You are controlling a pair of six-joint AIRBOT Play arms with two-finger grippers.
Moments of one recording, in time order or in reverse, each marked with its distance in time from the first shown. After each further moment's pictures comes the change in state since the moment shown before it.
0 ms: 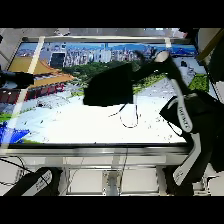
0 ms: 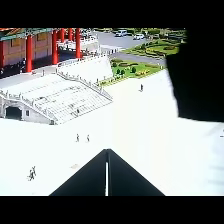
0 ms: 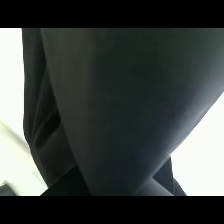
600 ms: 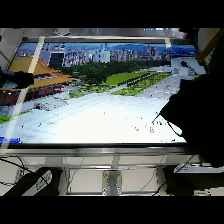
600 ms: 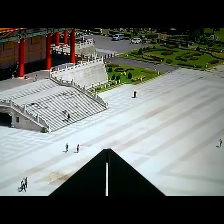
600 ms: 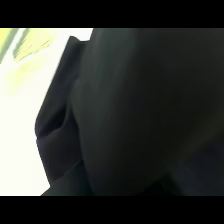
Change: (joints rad) left arm 0.000 0.000 0.000 0.000 0.003 -0.027; right arm -0.922 0.411 0.009 -0.189 0.342 -0.044
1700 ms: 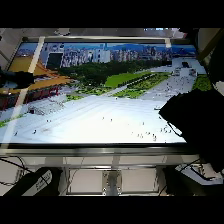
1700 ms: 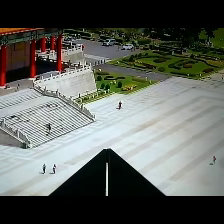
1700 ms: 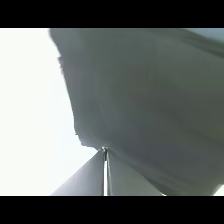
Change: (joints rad) left arm 0.000 0.000 0.000 -0.008 -0.003 -0.011; right arm -0.286 0.377 -0.253 0.065 -0.022 0.113
